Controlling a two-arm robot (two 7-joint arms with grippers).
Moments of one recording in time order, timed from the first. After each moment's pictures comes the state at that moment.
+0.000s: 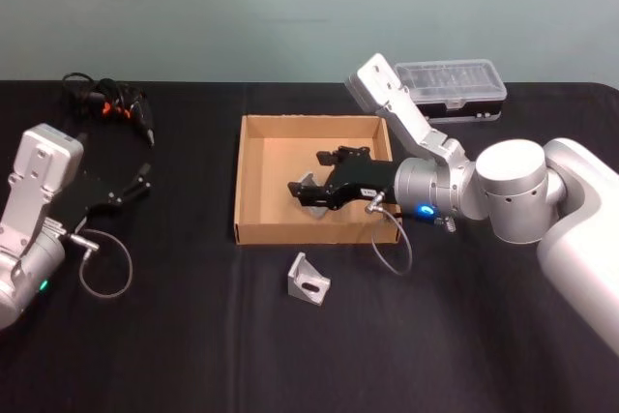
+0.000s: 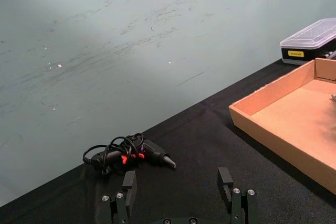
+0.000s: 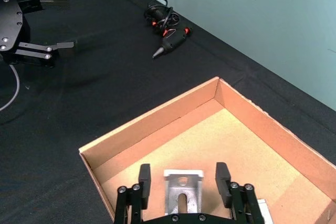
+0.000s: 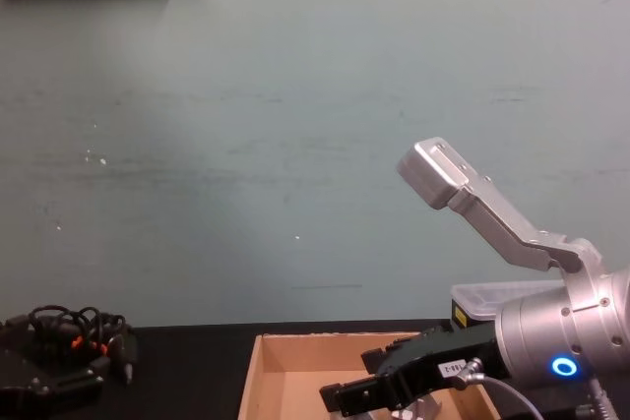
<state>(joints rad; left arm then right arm) -0.20 0.60 0.45 -1.41 -0.25 -0.12 0.03 0.66 0.28 -0.64 -1.06 0.24 0.27 0.57</state>
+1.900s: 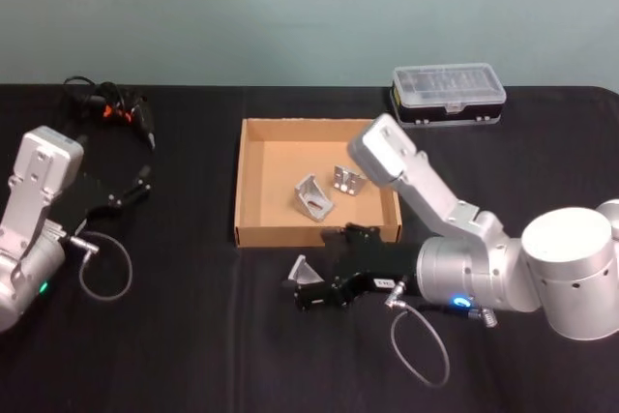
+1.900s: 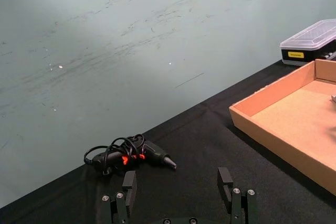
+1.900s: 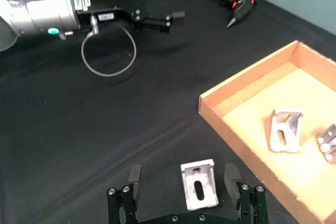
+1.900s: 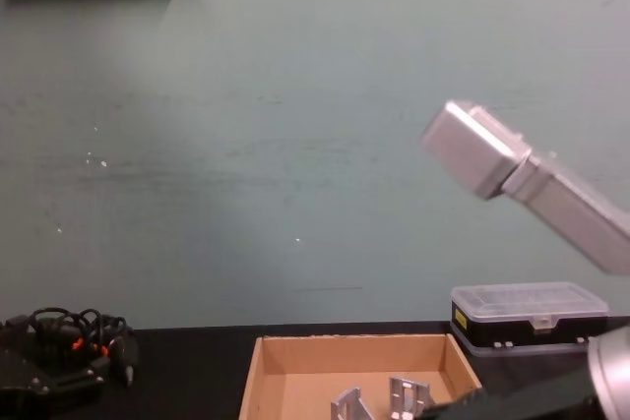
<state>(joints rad) -0.20 0.60 0.45 -1.41 -0.25 -0.12 0.03 0.34 0.52 -0.61 -1.75 0.35 0.64 0.47</state>
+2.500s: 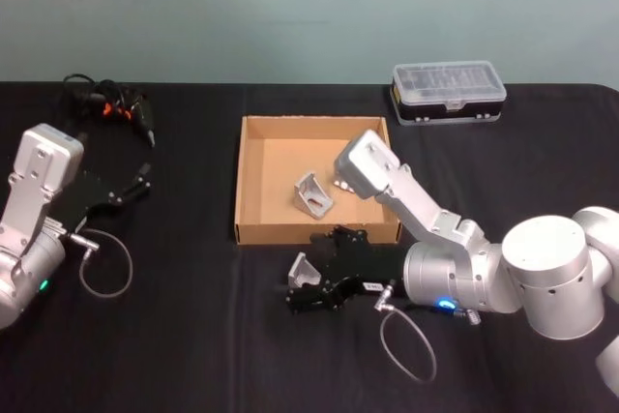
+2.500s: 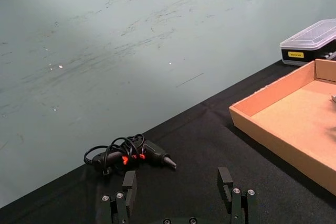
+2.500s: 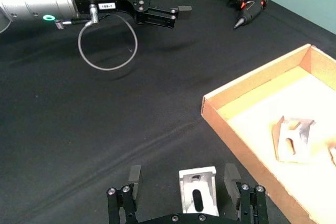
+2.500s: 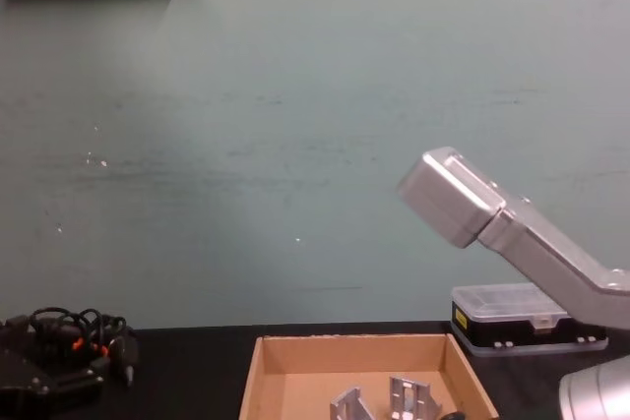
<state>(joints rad) -0.20 0.60 0.45 -1.41 -0.25 -0.12 0.03 0.37 0.49 -0.66 -1.64 0.30 0.52 0.51</state>
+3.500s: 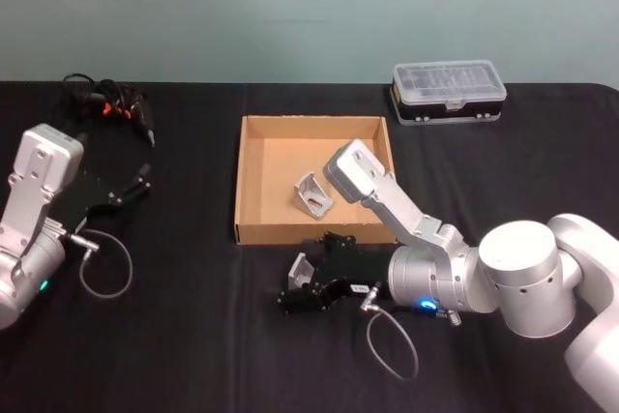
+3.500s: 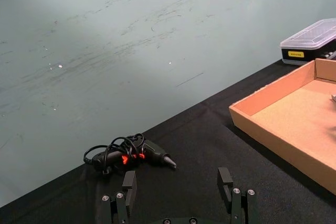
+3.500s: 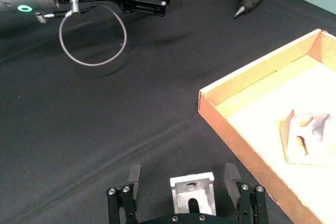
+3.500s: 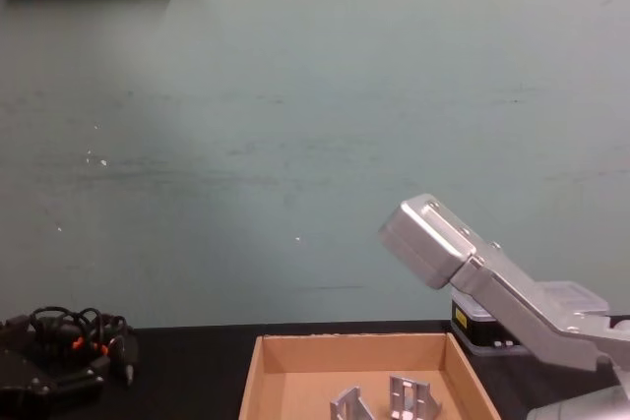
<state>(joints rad) -0.20 0.60 0.45 -1.41 -0.25 -0.12 0.03 0.40 0.42 -0.66 -1.50 0.27 0.47 0.53</state>
